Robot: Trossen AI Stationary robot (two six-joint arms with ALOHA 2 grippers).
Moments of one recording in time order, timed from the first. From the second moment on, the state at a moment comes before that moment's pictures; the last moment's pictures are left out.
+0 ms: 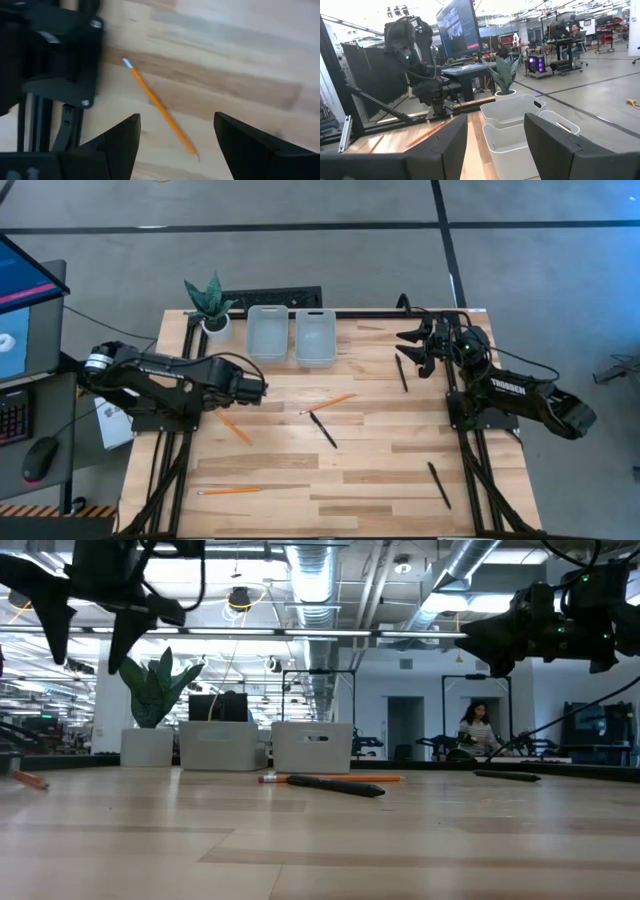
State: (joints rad) left arm -0.09 1.34 1.08 -1.45 -0.10 -1.94; right arm -0.96 0.88 0.10 0.94 -0.82 0.23
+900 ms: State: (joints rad) left arm -0.21 1.34 0.81 -1.20 -0.03 -2.31; right arm -0.96 0.88 0.10 0.94 -0.82 0.23
